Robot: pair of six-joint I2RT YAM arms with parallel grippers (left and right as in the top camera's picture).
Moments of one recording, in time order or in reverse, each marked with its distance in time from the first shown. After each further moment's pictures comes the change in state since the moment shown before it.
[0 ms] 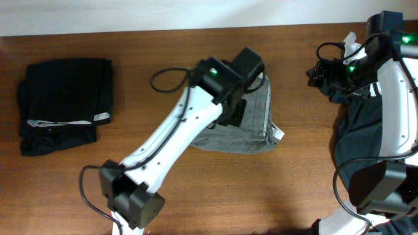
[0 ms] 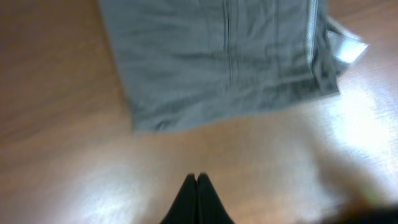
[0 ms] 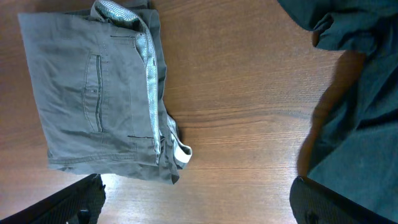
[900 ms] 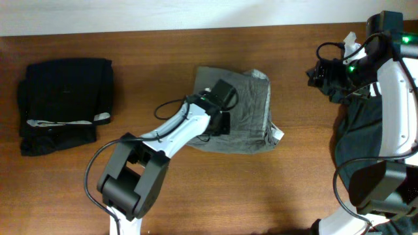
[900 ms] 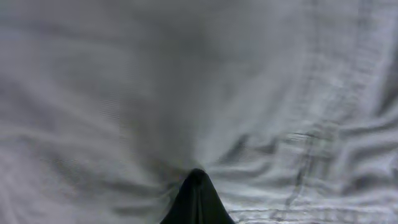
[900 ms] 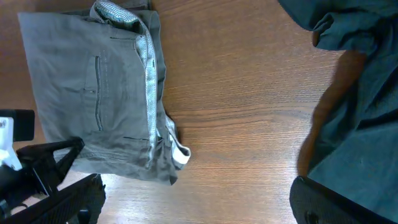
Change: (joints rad) left arm 0.136 0.017 -0.651 0.743 0.126 -0.113; right arm 0.000 0.000 0.000 0.000 0.000 0.000
